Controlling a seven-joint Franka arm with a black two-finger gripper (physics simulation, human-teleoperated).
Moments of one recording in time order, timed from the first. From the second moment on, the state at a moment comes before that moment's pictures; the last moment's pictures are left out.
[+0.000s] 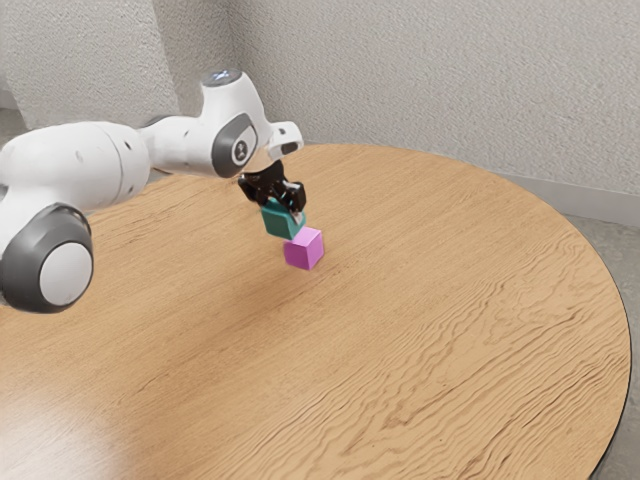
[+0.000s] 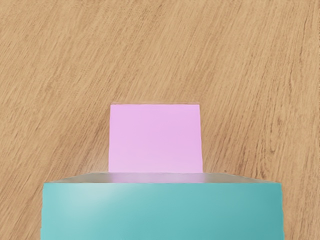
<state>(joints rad) 0.01 0.72 0.03 -1.23 -0.08 2.21 0.09</state>
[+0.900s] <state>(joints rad) 0.08 0.89 -0.09 -1.01 0.01 2.18 0.10</state>
